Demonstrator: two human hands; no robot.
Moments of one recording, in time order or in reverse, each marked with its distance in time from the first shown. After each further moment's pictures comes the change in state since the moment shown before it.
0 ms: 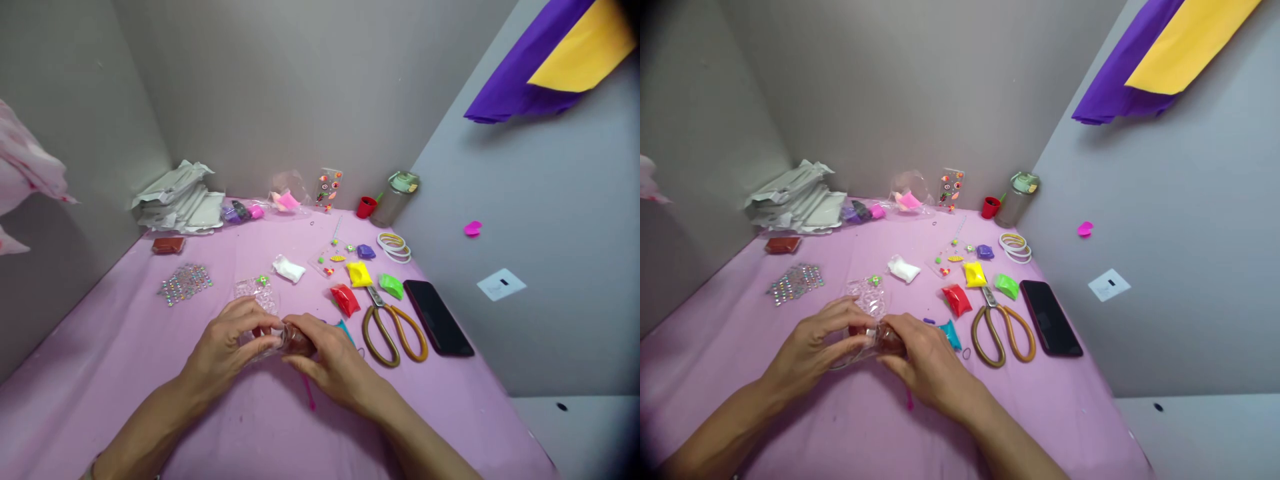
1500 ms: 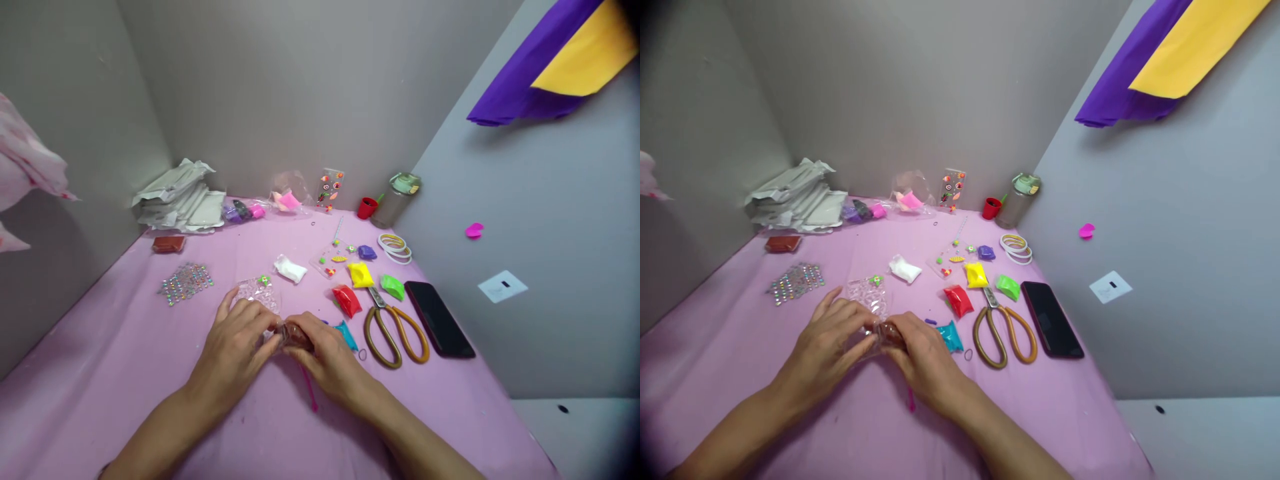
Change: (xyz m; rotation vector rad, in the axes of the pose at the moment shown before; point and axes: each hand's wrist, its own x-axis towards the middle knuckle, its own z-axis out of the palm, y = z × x) left_hand -0.003 0.007 0.012 0.461 -0.004 0.108; right_hand 0.007 0.006 0.014 0.042 0.084 0.031
